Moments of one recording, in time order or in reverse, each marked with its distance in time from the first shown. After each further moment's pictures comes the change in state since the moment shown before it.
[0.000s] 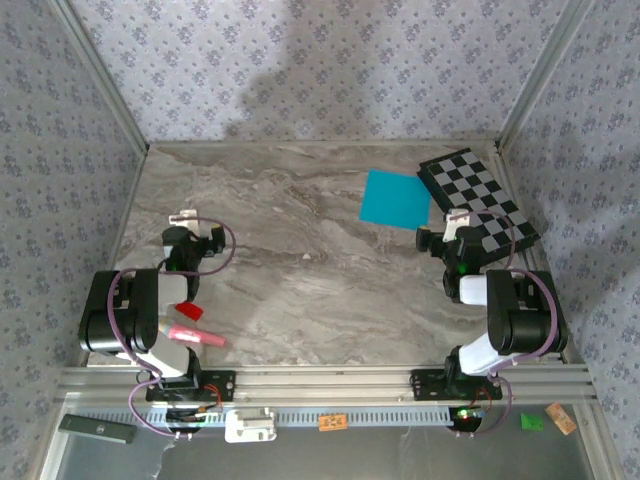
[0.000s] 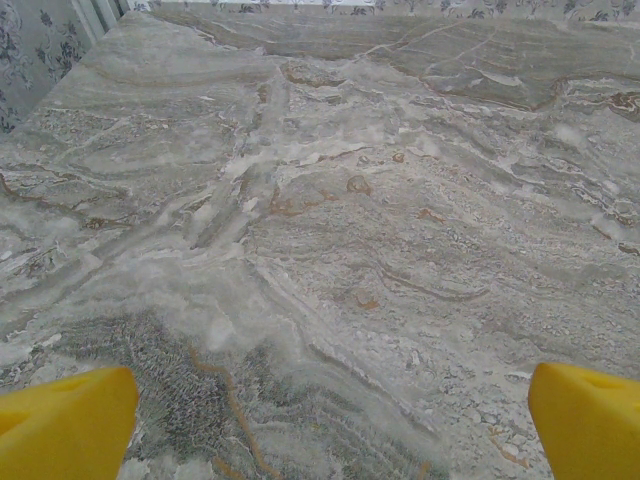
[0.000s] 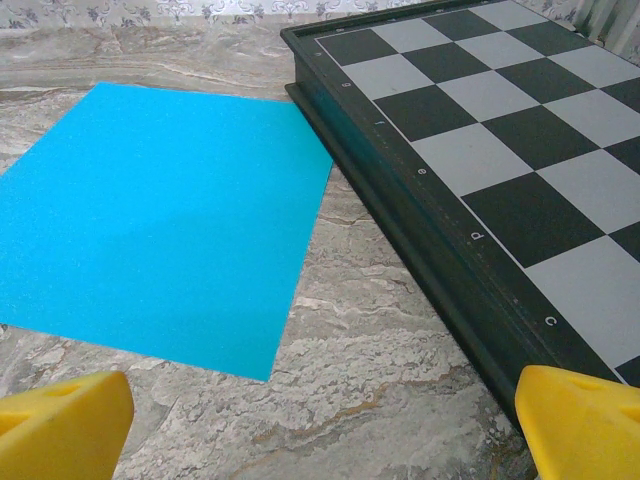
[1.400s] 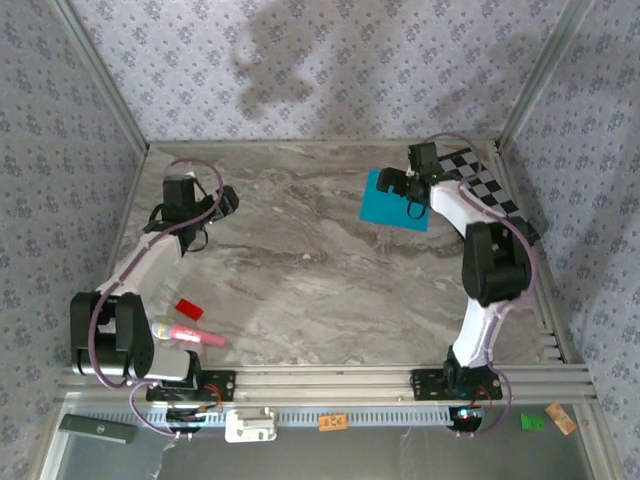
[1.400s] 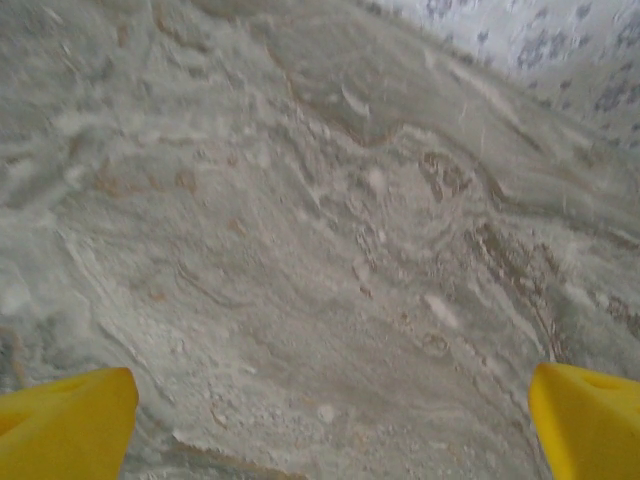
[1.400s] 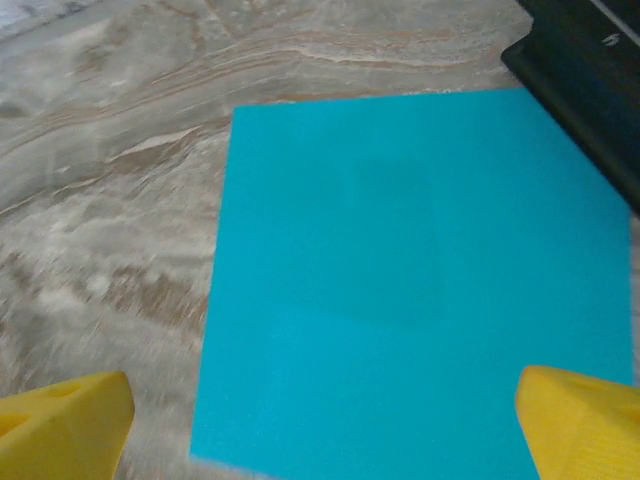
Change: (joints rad) left arm -0.104 -0.137 0.526 -0.914 0.141 -0.452; right arm 0.204 0.424 1.072 -1.100 -0.025 0.424
